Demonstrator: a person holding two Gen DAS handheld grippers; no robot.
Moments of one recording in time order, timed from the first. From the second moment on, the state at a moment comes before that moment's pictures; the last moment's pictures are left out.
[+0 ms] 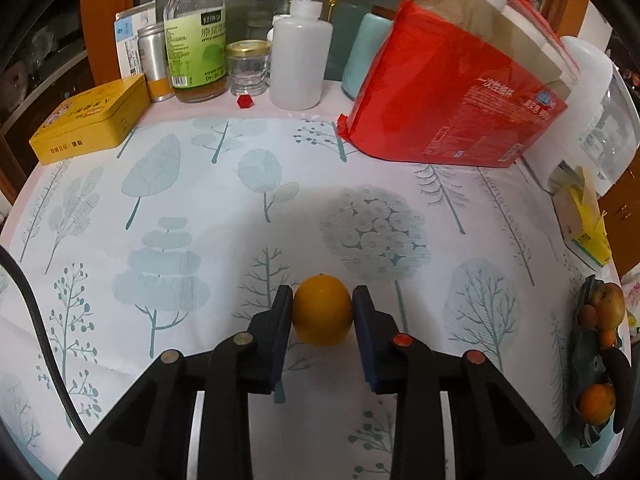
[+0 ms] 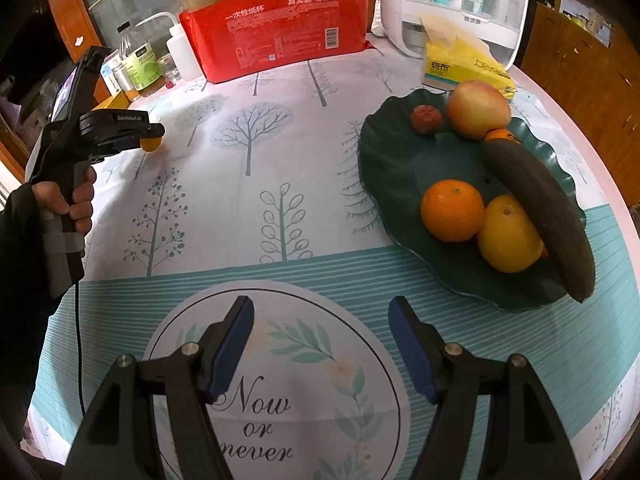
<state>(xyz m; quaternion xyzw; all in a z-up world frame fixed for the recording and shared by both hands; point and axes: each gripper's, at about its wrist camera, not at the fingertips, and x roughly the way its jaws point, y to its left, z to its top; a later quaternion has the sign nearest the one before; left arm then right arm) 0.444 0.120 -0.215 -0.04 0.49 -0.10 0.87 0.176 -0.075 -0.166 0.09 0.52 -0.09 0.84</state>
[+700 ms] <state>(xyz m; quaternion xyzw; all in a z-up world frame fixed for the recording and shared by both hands) 0.338 0.032 -0.172 0.00 0.50 -0.17 0.85 0.120 -0.130 -0.149 0.15 0.49 -0.11 0.85</state>
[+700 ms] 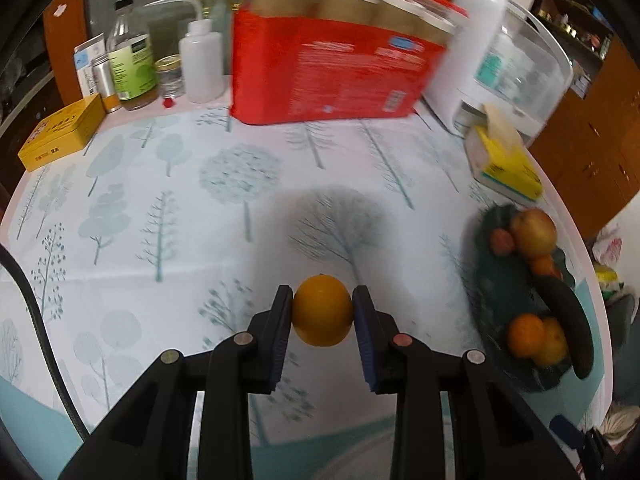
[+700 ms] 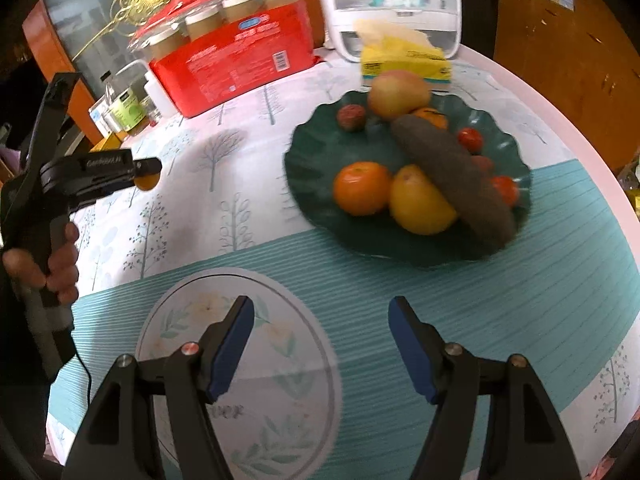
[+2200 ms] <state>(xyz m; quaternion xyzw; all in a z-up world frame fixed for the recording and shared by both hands) 0.204 -0.078 -0.131 -0.05 0.53 -0.07 0.84 0.068 -0.296 -0.107 0.12 0.47 -0.02 0.88</state>
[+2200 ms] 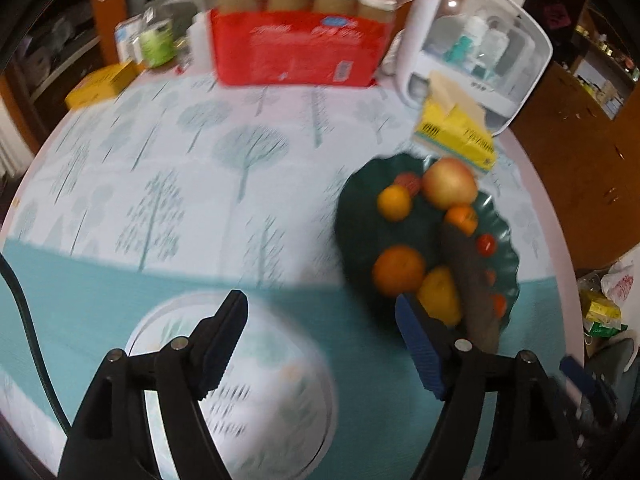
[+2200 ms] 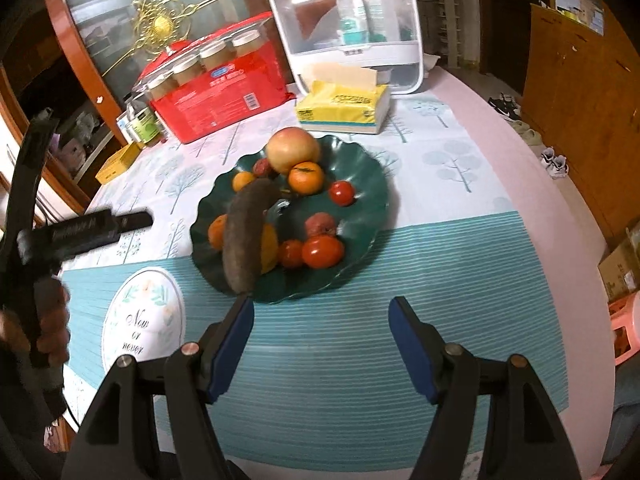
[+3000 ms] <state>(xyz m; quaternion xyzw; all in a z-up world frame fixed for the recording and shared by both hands) 0.041 0.066 -0.007 -0.02 0.45 -0.05 0.89 -0.022 -0.168 -0.042 0.18 0.50 0.04 0.85</state>
